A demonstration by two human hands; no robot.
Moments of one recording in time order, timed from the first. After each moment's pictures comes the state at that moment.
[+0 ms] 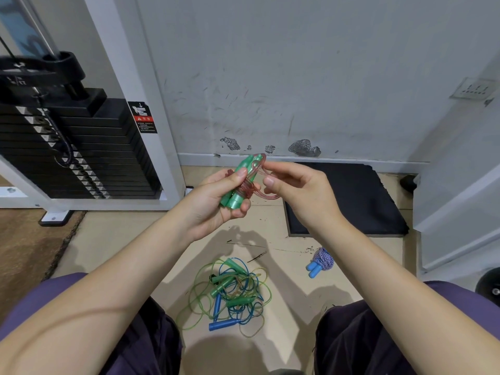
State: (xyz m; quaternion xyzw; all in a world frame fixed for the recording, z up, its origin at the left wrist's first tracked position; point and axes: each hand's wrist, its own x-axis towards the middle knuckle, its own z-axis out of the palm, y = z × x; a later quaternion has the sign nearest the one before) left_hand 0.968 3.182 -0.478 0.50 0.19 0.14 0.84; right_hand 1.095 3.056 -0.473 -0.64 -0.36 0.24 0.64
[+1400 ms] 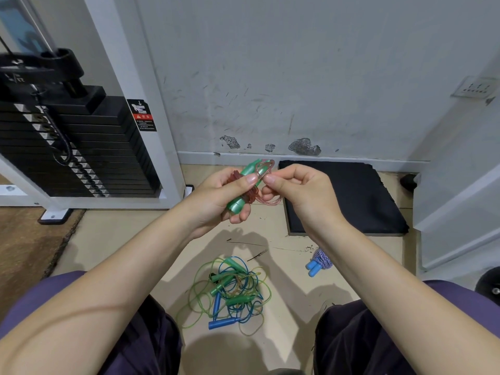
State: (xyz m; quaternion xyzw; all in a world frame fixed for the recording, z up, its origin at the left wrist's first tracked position) left_hand 0.969 3.178 -0.478 0.60 0.19 0.13 0.77; right_hand 1.088 3.053 -0.469 -0.61 -0.28 0.30 0.68
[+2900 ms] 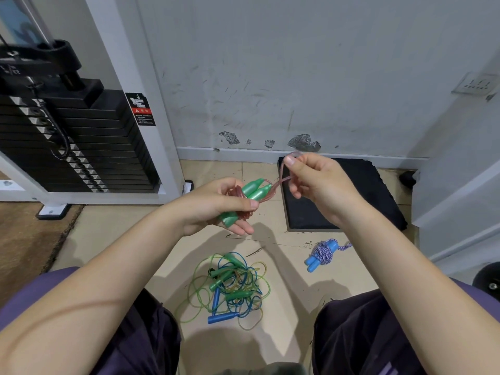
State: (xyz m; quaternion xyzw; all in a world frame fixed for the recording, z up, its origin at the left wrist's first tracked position) left_hand 0.960 3.191 -0.486 0.64 0.24 -0.04 0.73; right_hand 1.123 3.046 -0.465 -0.67 -0.28 0.33 0.61
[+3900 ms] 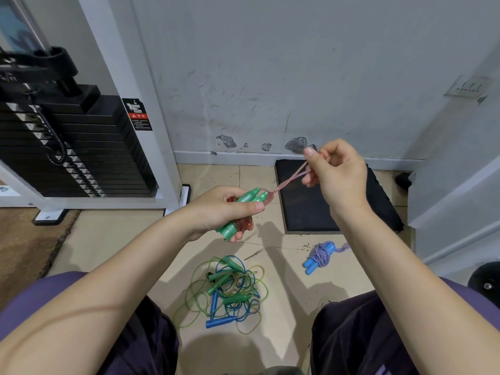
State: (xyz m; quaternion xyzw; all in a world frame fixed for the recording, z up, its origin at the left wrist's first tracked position) left_hand 0.969 3.180 -0.490 0.70 0.23 -0.02 0.68; right_hand 1.140 3.041 -0.468 -0.68 -0.24 0.09 0.68
